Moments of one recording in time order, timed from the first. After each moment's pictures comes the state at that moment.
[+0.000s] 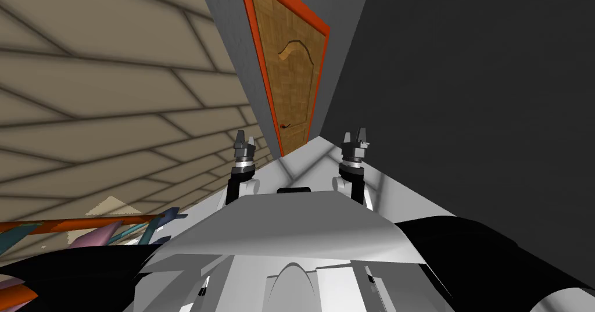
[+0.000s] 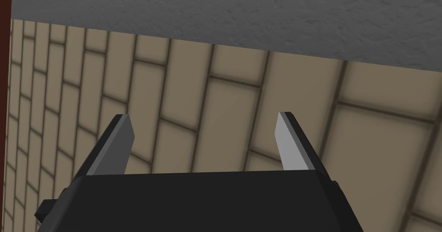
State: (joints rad) arm 0.50 0.03 -0.06 -2.39 0.08 -0.45 -0.06
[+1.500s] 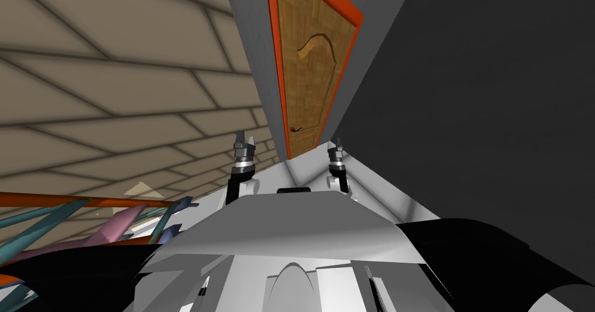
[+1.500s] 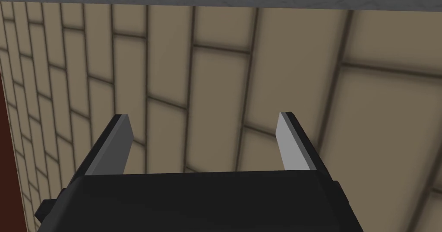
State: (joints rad) arm 0.38 -0.09 -0.03 -2.01 0.05 -0.52 -0.11
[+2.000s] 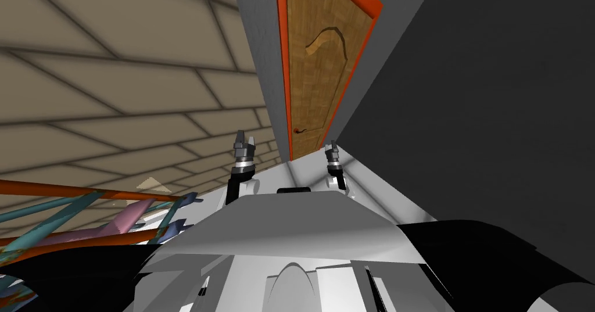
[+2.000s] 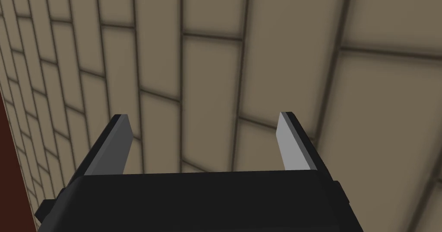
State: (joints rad) arm 0.33 -0.13 -0.02 -1.87 0.04 -0.53 -0.13
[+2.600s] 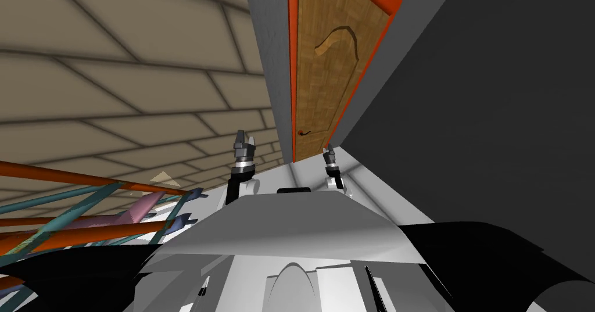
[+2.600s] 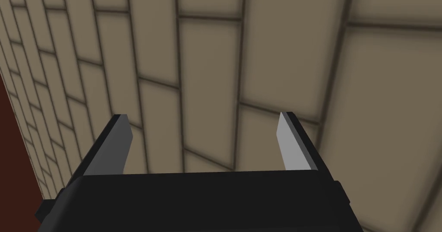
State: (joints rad) arm 0.29 -0.17 0.00 -1.69 0.04 -0.58 -0.15
